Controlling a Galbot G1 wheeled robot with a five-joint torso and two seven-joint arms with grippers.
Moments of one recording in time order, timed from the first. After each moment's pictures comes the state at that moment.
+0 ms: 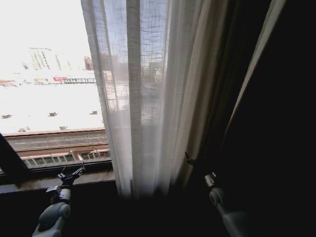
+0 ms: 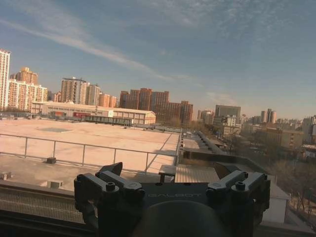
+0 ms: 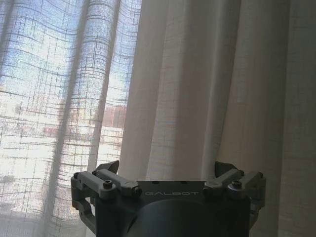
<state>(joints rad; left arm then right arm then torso) 1.27 -1.13 -0.80 -1.60 -0.55 -0.08 -0.02 -1.13 1.11 0.44 1.71 0.33 0.11 -0.03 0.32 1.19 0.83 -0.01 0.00</state>
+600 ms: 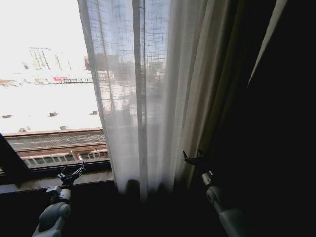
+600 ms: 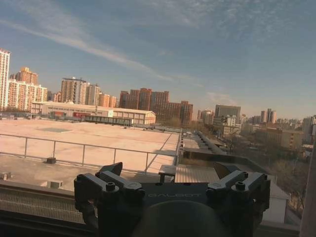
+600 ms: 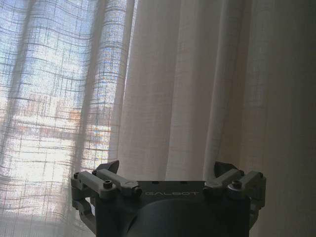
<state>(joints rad) 1.27 -1.13 -0.80 -1.60 -0.55 -0.08 -0.02 -1.11 1.11 0.43 1.70 0.33 0.10 -0.01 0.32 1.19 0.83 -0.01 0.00</state>
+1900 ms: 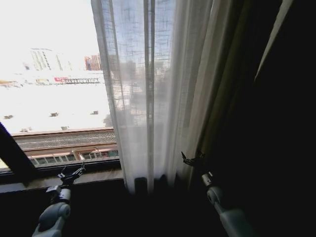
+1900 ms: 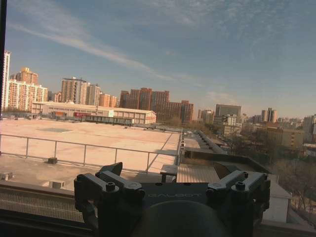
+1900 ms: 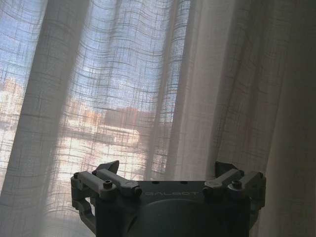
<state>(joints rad) 1.27 -1.13 -0.80 -1.60 -0.55 -0.08 -0.02 -1.11 1.11 0.43 1.70 0.31 0.13 -0.07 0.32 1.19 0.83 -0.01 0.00</state>
